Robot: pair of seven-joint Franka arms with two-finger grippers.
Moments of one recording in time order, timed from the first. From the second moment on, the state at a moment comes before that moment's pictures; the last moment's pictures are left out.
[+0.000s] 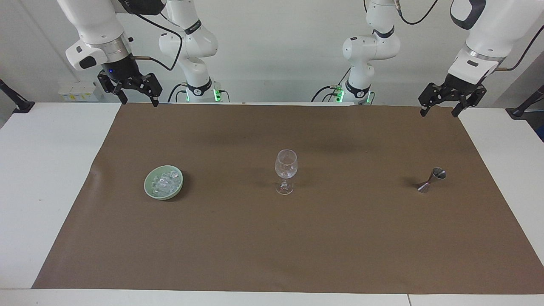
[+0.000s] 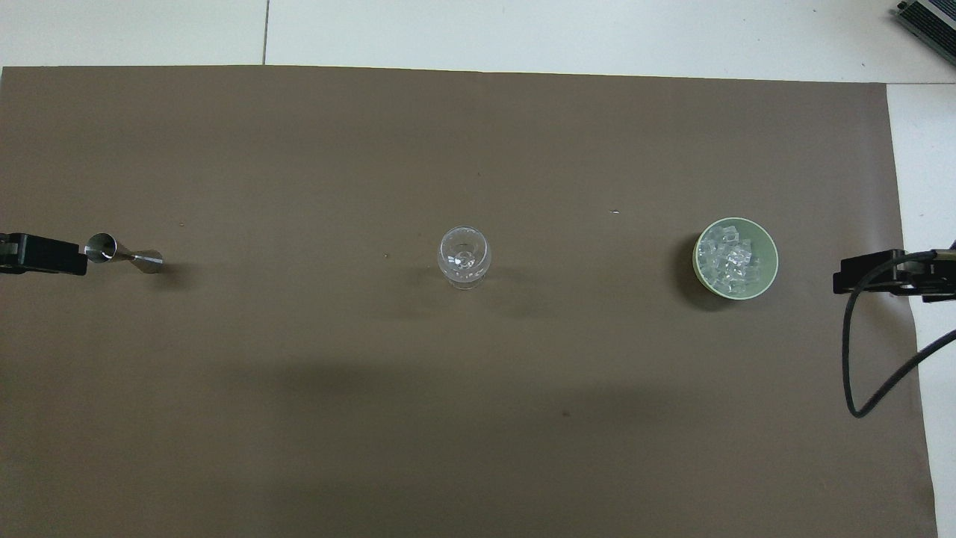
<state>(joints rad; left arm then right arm) 0.04 -0.12 -0.05 -1.71 -0.01 1.63 0.08 0.01 -0.14 -0.04 -1.71 -0.01 1.56 0.08</state>
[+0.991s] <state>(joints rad) 0.11 -0.12 -0.03 -1.72 -0.10 1.63 -0.18 0.01 -0.14 -0.04 -1.71 -0.01 1.56 0.08</state>
